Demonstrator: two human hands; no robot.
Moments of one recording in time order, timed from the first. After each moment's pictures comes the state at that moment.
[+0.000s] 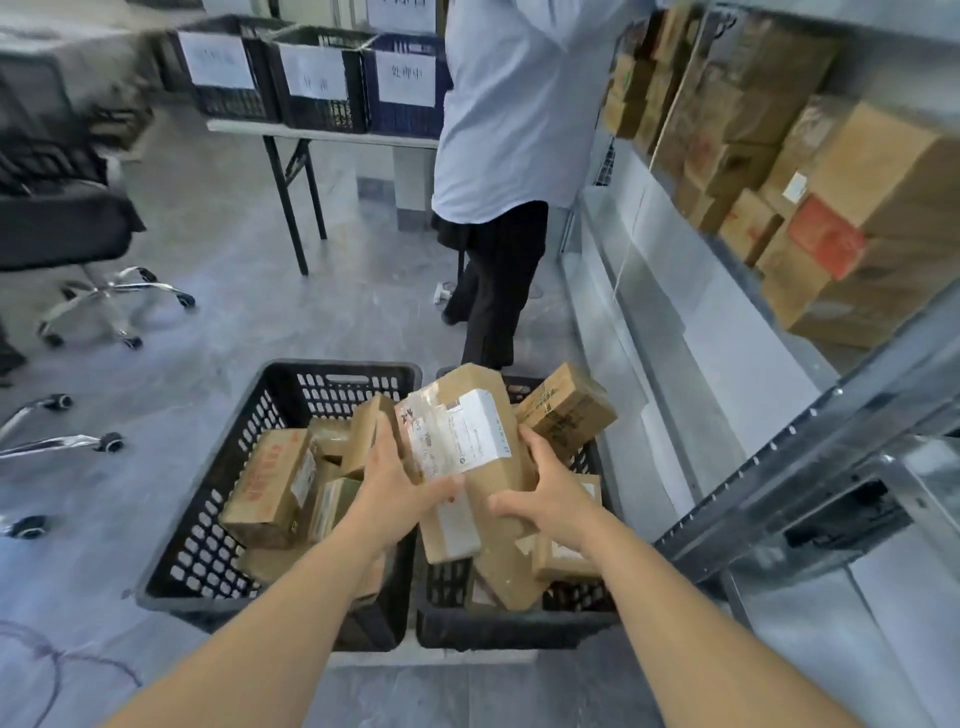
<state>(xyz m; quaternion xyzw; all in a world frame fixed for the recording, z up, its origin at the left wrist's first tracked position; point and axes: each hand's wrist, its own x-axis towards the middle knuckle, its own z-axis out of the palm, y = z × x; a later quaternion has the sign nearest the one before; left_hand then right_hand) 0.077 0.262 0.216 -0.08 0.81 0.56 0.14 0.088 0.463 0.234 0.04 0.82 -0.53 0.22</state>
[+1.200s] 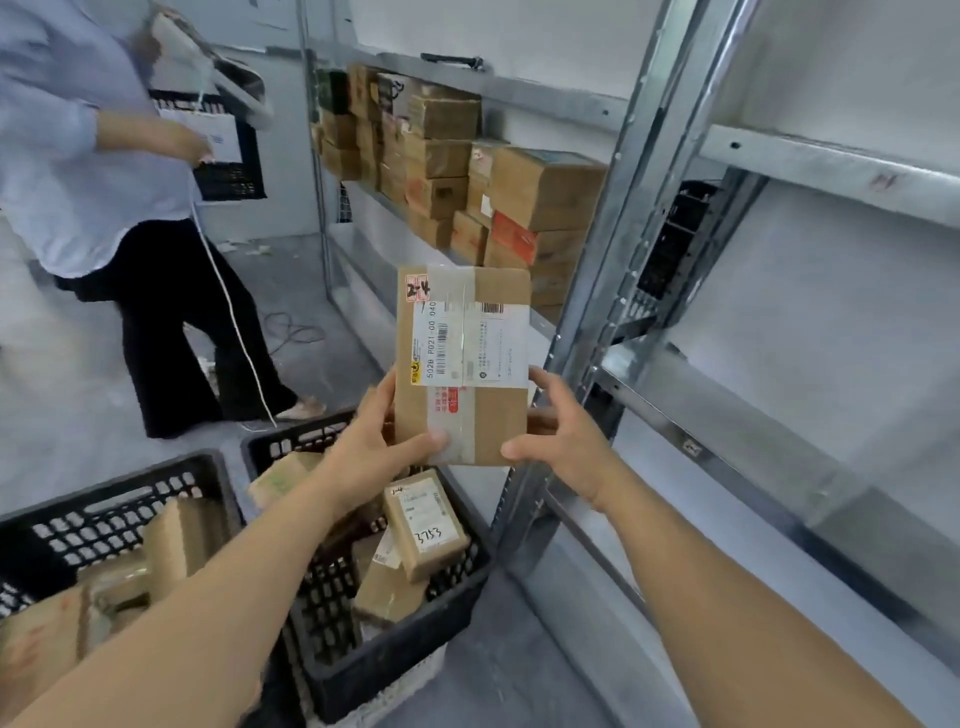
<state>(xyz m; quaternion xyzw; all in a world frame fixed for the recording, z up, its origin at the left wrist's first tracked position) 0.081 0.348 0.324 0.32 0.73 0.56 0.23 0.211 0.534 0.354 0.18 0.79 -0.58 -0.11</state>
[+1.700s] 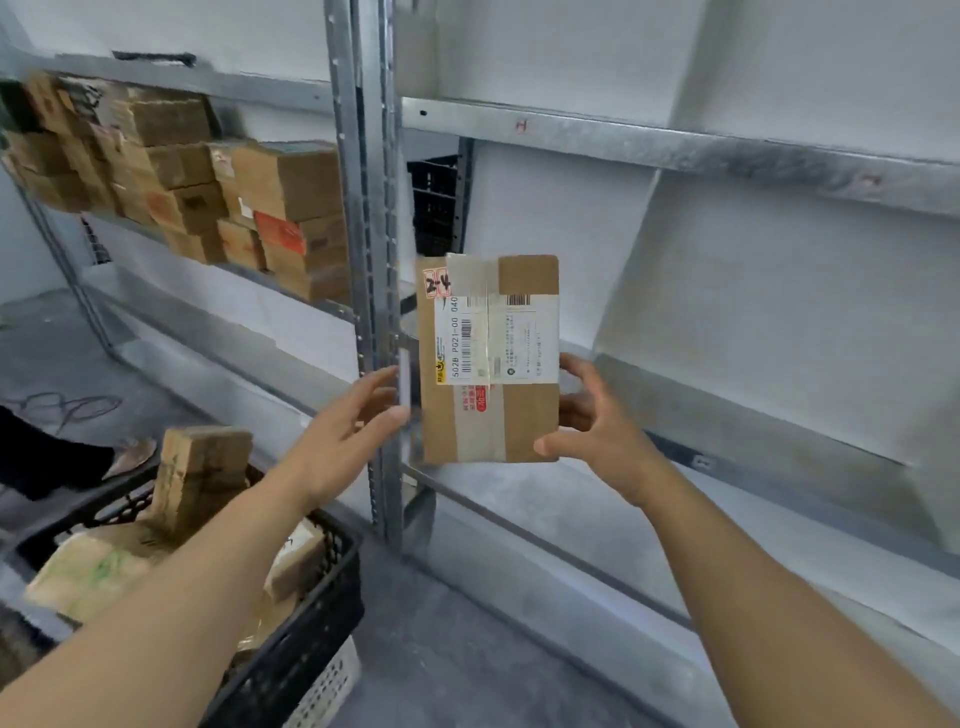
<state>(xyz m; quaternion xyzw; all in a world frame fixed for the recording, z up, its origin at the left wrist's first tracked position) 0.217 0.438 0.351 0.52 0.68 0.45 0.24 0.457 0.565 0.372 0.35 0.75 -0.50 -0.26</state>
